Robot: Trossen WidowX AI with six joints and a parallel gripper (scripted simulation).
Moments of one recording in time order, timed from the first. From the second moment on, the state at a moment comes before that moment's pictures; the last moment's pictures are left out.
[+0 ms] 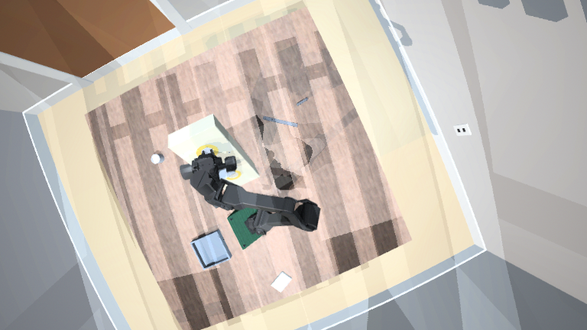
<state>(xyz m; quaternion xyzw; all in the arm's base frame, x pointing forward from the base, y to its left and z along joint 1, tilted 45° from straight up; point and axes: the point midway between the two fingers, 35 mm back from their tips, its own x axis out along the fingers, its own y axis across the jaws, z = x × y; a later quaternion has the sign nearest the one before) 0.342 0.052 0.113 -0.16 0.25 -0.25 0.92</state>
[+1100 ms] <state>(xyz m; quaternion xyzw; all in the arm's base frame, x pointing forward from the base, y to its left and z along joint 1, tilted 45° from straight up) 0.342 0.051 0.112 0.23 0.13 -0.33 0.91</state>
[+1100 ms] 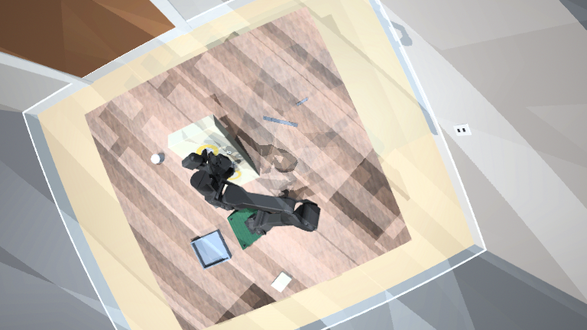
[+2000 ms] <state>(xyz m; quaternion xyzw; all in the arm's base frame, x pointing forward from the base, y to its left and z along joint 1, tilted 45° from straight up) 0.341 0.051 0.112 0.60 -0.03 -0.35 0.71</state>
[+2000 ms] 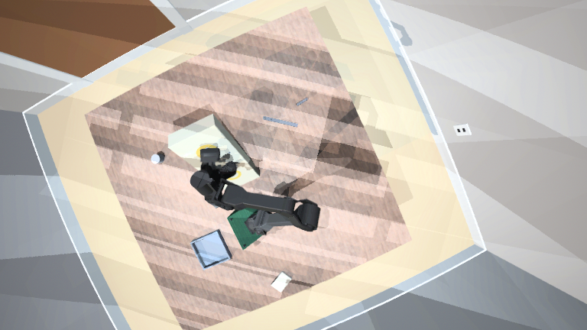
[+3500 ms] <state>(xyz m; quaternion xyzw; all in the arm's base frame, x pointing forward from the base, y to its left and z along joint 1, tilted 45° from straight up) 0.258 0.062 0.103 0.59 -0.02 -0.36 0.72</state>
